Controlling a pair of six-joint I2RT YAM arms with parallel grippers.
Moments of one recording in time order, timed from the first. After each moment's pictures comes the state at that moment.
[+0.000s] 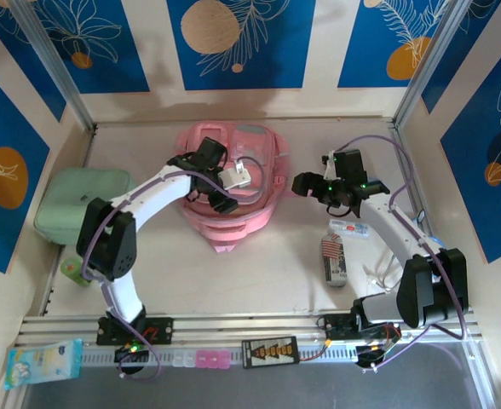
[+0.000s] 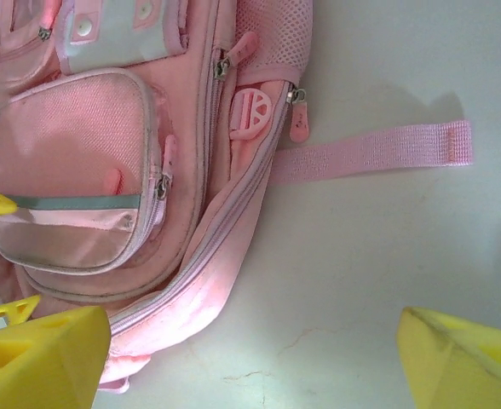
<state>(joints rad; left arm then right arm) -0.55 1.82 1.44 -0.71 0.16 0.66 0.22 1.34 0.97 -0.48 -0.31 0.49</state>
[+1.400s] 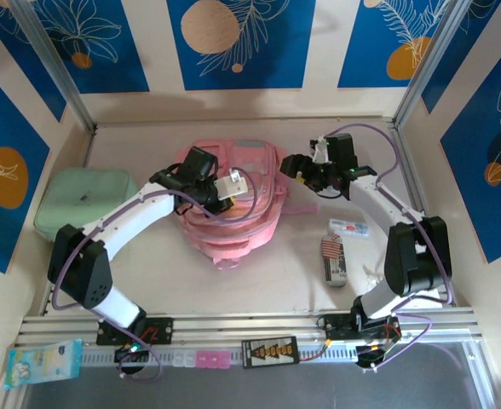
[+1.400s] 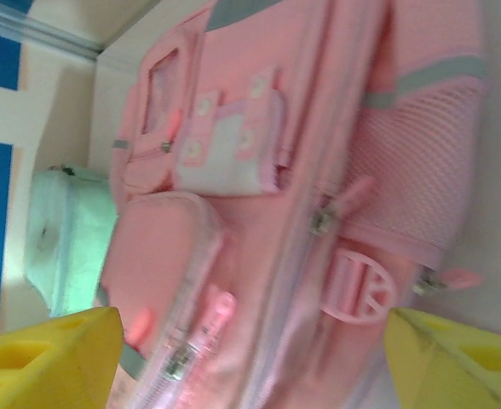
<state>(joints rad) -0.56 1.55 1.22 -0.61 0.29 0.67 0.23 1.58 1.12 -0.28 -0.58 0.61</state>
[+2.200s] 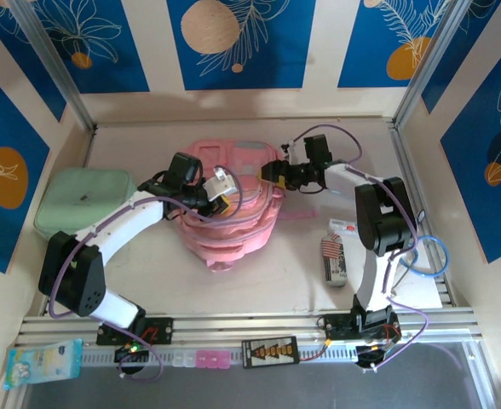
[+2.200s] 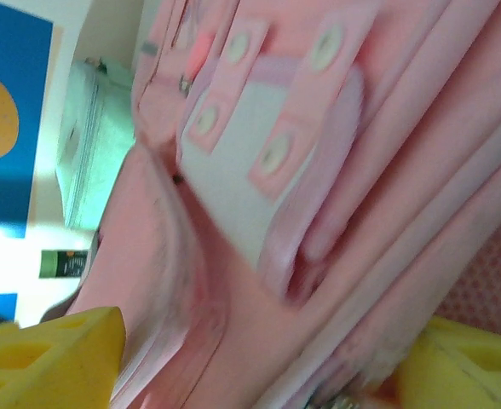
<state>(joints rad) -0.48 1.49 1.08 -0.47 0.44 0.55 0.26 1.92 1.24 -0.15 -0.88 0.43</state>
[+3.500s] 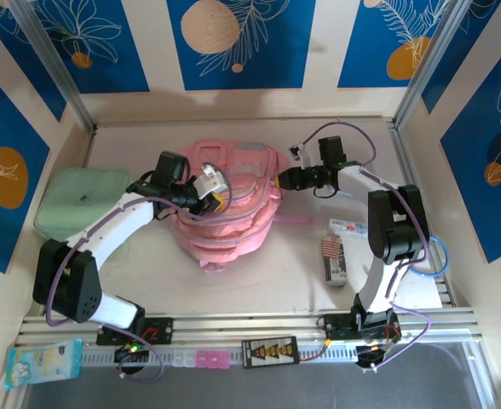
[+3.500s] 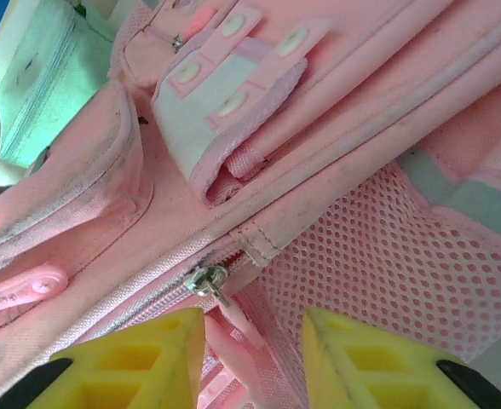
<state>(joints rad) -0.39 1.43 1.05 -0.47 0.54 0.58 0.19 1.84 1.20 -0.28 -0.84 0.03</state>
